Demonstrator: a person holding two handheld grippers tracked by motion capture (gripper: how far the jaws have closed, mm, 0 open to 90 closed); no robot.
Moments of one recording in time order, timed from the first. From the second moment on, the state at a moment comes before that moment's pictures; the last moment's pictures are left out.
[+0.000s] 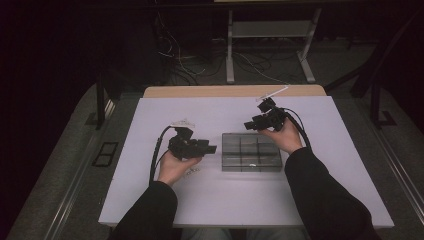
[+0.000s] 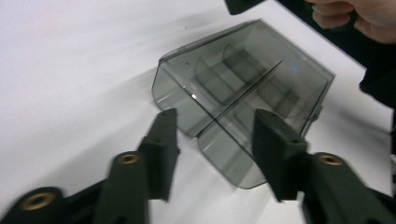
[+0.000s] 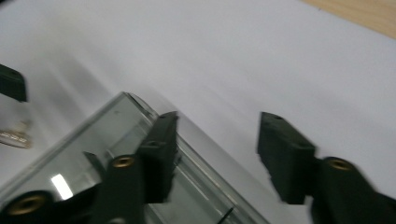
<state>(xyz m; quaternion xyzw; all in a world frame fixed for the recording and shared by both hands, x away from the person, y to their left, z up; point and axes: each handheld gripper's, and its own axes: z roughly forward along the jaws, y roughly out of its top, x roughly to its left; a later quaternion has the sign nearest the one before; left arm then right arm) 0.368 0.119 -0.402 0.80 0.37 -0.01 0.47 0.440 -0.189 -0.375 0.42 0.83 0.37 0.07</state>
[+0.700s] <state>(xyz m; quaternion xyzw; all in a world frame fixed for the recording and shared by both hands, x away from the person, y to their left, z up) 0.344 0.132 -0.391 0.76 0.40 0.00 0.51 0.367 -0.243 -0.347 0.41 0.79 0.45 0.08</state>
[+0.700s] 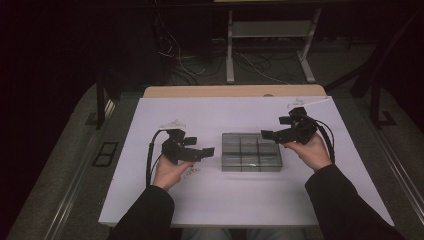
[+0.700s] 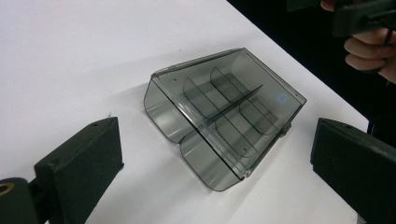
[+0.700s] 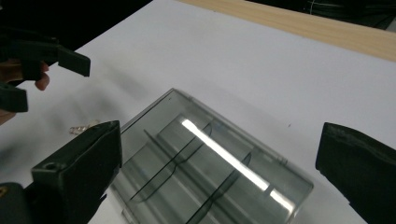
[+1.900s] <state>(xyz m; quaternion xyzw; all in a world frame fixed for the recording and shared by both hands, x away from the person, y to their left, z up) 0.311 0.106 -0.416 0.83 0.32 0.01 0.46 0.286 -0.288 -0.401 0.42 0.78 0.46 0.06</state>
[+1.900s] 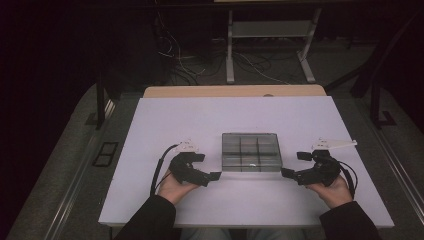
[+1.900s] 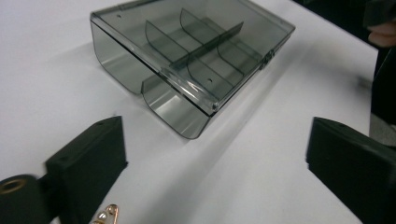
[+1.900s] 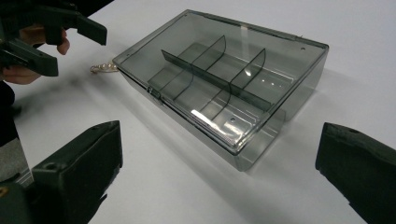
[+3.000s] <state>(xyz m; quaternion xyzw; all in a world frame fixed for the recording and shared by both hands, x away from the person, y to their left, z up) 0.317 0.084 -0.422 0.86 0.29 0.05 0.42 0.286 -0.289 -0.406 0.42 0.79 0.45 0.07</state>
